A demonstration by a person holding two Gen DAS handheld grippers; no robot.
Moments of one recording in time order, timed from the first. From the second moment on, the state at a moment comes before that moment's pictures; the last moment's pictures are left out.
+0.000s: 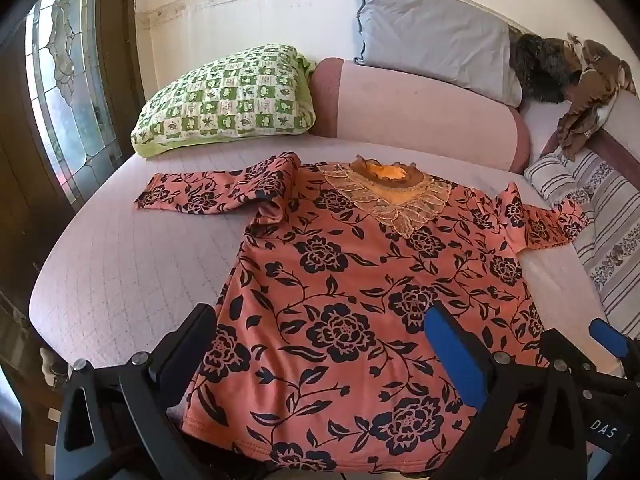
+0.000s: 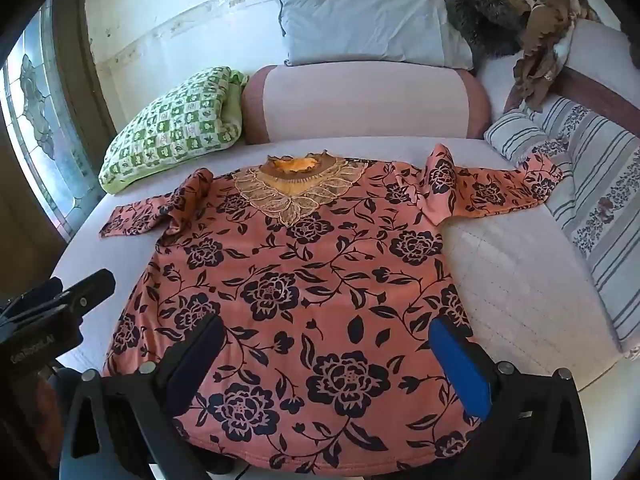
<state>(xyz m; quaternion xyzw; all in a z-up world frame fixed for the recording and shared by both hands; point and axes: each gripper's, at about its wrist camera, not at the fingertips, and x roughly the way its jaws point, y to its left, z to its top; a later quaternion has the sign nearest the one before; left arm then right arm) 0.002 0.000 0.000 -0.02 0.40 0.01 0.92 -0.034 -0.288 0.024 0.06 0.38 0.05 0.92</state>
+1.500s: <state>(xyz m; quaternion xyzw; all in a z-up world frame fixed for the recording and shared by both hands) -0.007 0.002 0.002 -0.02 0.40 0.01 0.92 -0.042 -0.285 0.038 0.05 0.35 0.04 0.93</state>
